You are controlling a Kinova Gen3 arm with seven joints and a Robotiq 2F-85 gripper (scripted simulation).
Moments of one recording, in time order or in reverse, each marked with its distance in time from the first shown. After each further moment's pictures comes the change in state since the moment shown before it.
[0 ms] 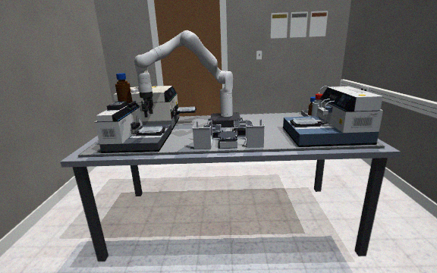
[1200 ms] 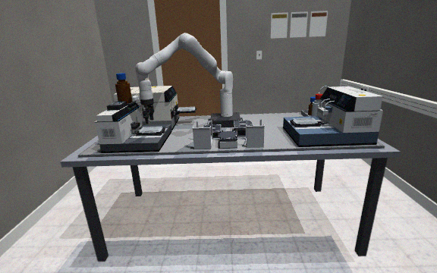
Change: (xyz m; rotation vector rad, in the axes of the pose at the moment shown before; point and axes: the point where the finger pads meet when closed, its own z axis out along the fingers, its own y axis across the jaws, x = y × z) arm 0.000 0.000 0.041 0.001 0.001 0.000
